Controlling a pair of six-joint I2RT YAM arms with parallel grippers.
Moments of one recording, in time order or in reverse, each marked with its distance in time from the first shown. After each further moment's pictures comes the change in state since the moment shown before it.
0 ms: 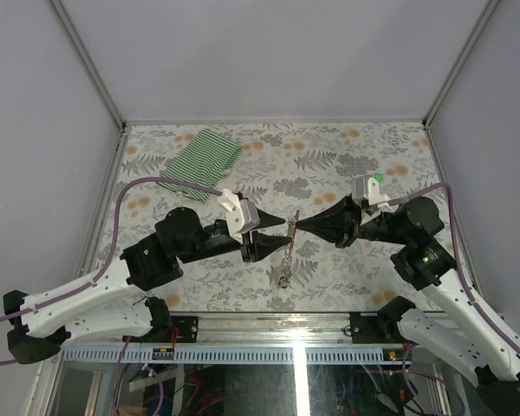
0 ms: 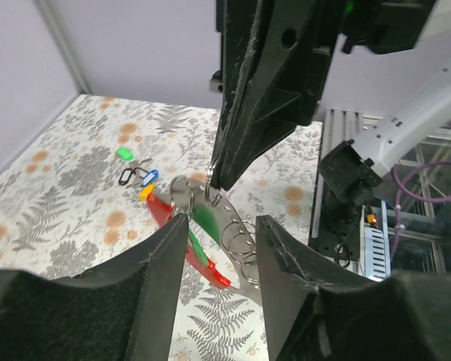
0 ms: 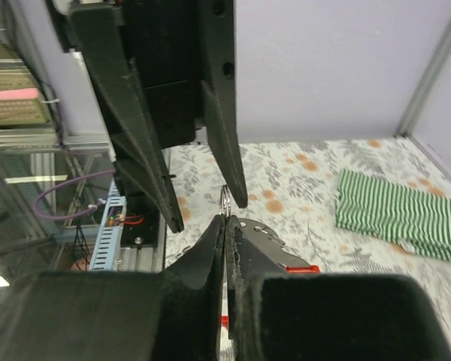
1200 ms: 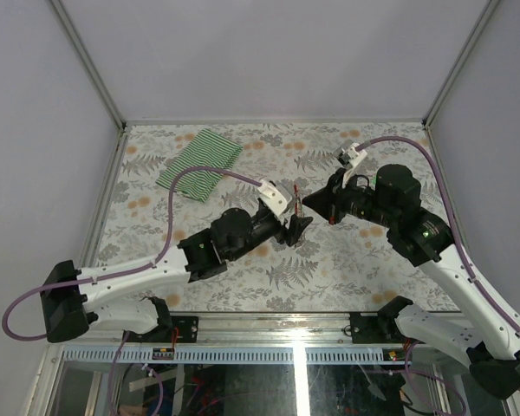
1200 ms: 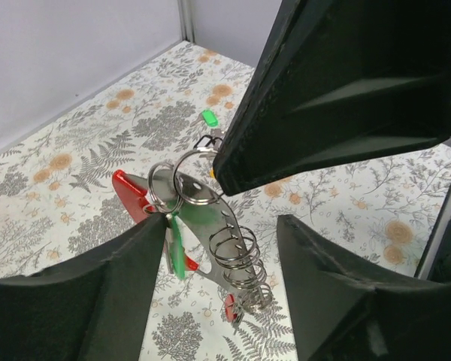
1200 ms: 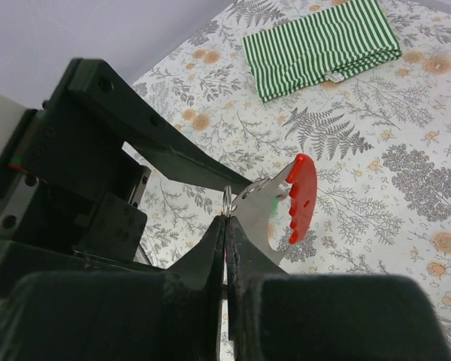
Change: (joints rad) left arm -0.009 0.294 -0.088 0.327 -0.429 -0.058; right arm 0.001 0.195 0.306 -0.626 0.493 0.062
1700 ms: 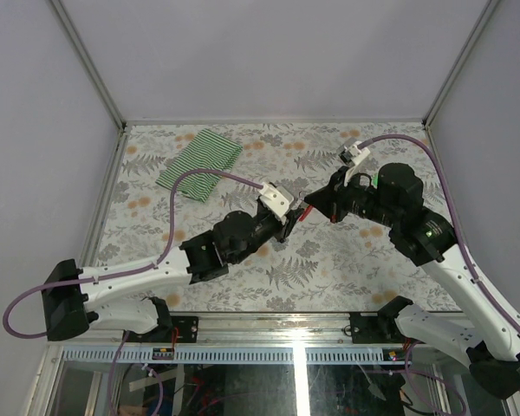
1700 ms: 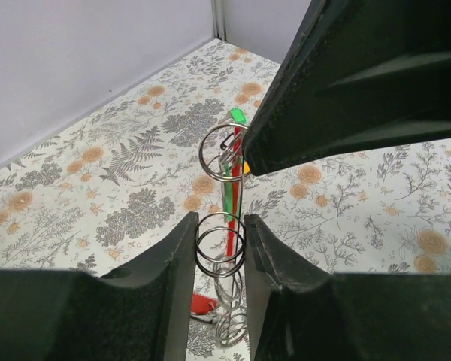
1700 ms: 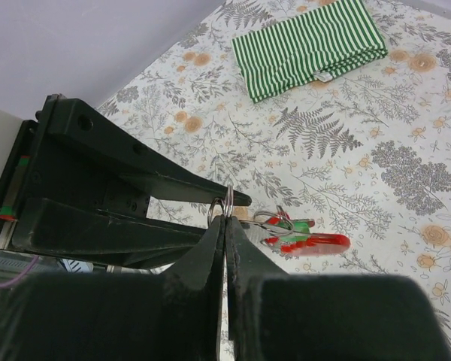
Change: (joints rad) left arm -0.020 0.014 0.000 -0.001 -0.113 0.034; right arm 0.000 0.001 0.024 -0.026 0.037 0.003
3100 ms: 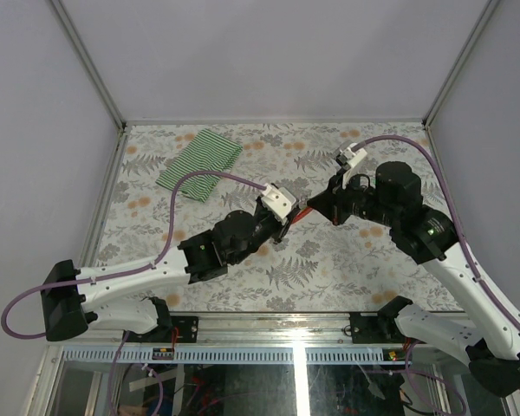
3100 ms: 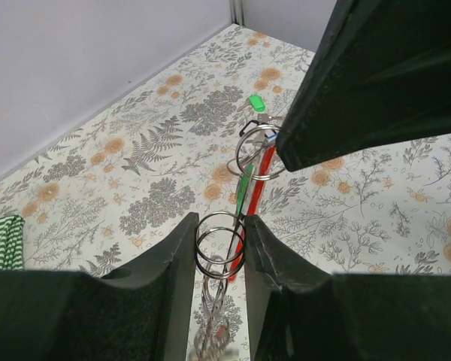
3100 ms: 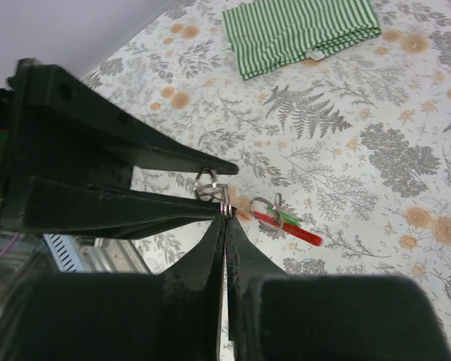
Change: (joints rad) left arm -0.007 -0.010 0.017 -0.071 -0.042 0.054; right arm 0.002 0.016 0.037 -0.103 0.031 -0.065
